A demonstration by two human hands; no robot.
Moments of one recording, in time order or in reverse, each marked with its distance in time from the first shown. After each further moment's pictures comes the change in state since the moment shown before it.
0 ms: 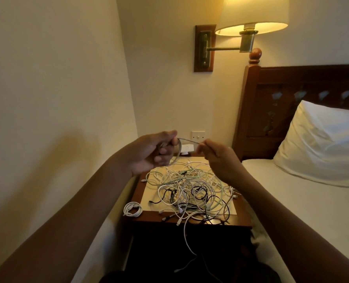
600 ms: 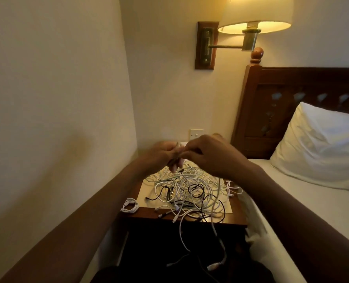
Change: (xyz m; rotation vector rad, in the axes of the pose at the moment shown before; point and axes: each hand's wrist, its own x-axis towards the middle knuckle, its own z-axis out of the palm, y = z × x) left_hand 0.019 -0.039 0.004 0.589 0.169 0.132; right_hand 0.003 -0.067 -0.017 -0.406 -0.297 -0.154
